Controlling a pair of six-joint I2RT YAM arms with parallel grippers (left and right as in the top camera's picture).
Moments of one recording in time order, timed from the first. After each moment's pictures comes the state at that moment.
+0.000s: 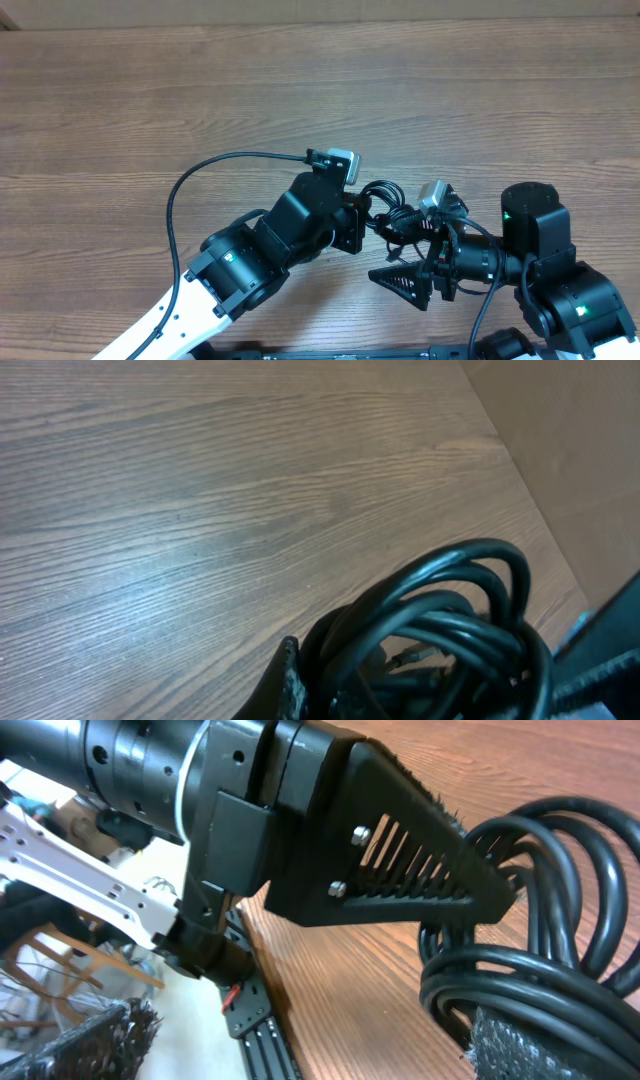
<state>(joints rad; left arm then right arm) -0.85 1.15 1.06 -0.53 0.05 -0.62 0.35 0.78 0.91 -0.80 -0.88 -0.05</state>
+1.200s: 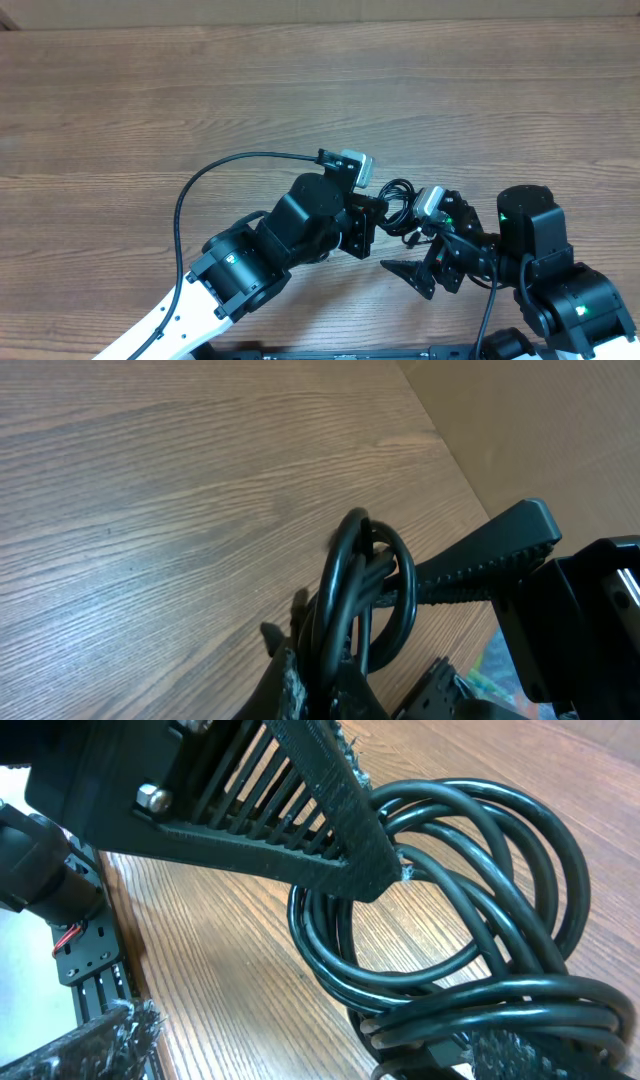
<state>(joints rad) -0.86 1.15 1.05 -0.45 0.16 -0.62 0.35 0.78 0.91 -0.88 -0.60 -0.38</state>
